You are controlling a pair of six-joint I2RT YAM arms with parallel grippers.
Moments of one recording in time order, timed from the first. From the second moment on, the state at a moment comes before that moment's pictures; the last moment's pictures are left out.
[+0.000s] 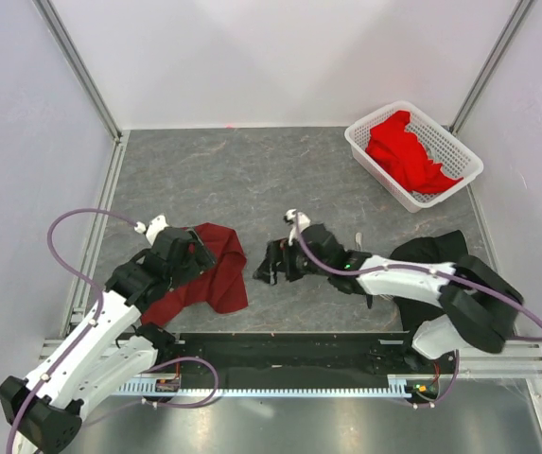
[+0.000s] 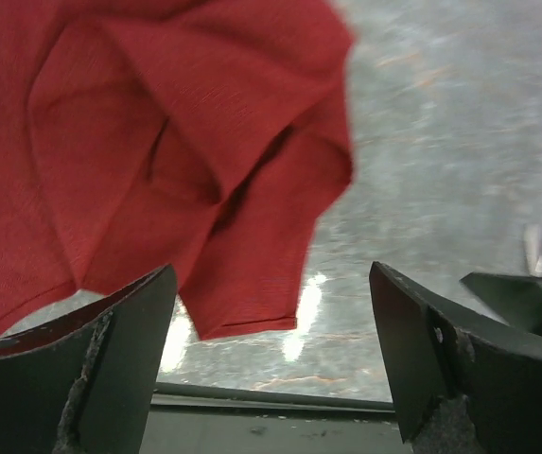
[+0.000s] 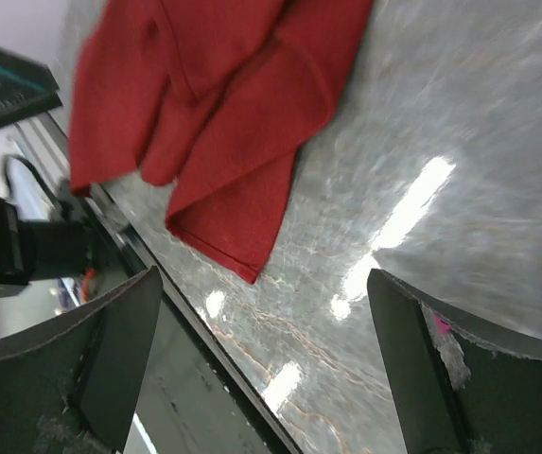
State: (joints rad) left arm -0.52 0.75 0.71 -0.81 -0.29 -0.96; right arm 0.88 1.41 0.69 0.23 -0.19 0.68
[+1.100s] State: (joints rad) left arm -0.38 1.12 0.55 -0.41 -0.30 -1.06; right arm 0.96 1.98 0.91 0.59 -0.09 0.85
